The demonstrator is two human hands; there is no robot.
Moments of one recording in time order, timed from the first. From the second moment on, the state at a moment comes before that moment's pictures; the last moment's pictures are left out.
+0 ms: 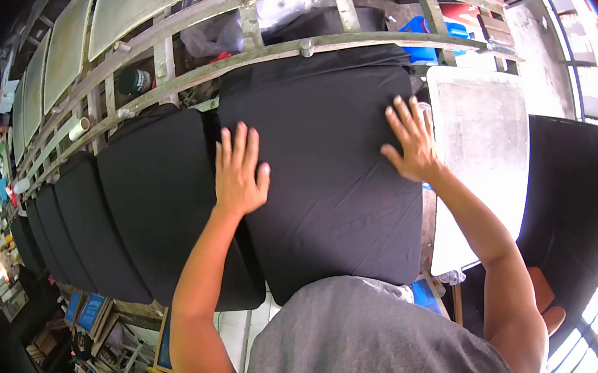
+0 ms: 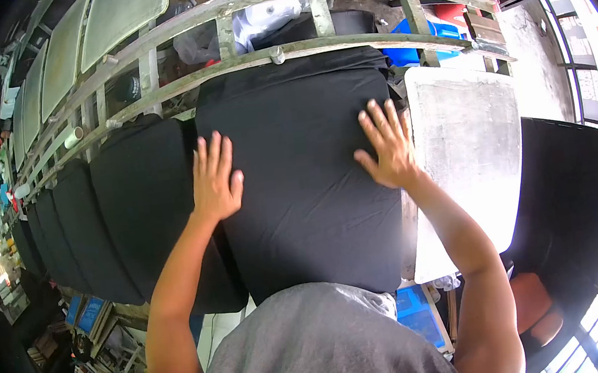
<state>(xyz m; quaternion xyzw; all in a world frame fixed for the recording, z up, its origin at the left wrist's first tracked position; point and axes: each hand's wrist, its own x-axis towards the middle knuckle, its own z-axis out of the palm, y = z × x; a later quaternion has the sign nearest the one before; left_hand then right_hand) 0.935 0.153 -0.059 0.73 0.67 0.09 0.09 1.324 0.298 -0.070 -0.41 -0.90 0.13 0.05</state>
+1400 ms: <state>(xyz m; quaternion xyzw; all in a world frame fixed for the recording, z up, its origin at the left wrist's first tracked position) 0.987 0.195 -0.057 0.76 0.65 0.09 0.07 1.226 0.287 -0.056 -0.36 -0.92 0.15 0.05</state>
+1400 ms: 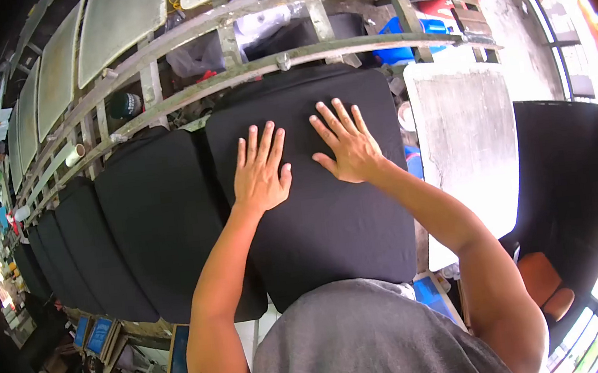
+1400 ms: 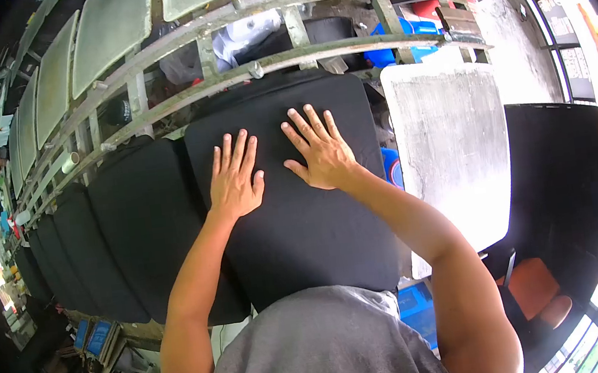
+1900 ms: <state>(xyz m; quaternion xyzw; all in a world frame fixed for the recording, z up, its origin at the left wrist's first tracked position) 1.022 0.104 -0.050 0.77 0.62 0.04 0.14 1.277 0.205 -0.050 -0.40 -0.90 0.20 -0.04</state>
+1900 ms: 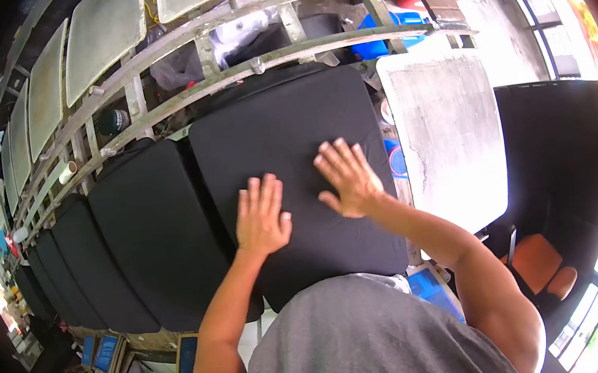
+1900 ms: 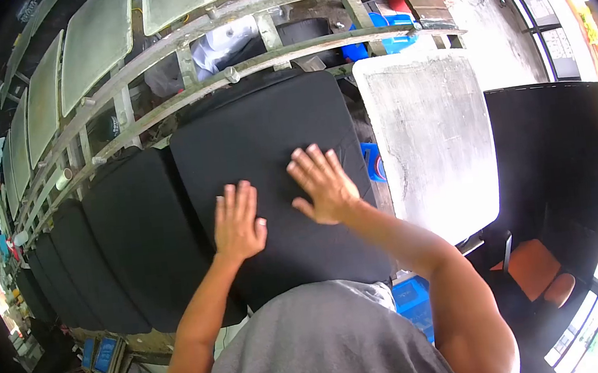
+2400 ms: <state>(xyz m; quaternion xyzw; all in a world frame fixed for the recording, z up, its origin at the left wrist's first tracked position) 1.001 0.079 -0.059 0.69 0.72 0.05 0.07 1.330 0.208 -0.063 -0.50 -0.85 0.14 0.07</state>
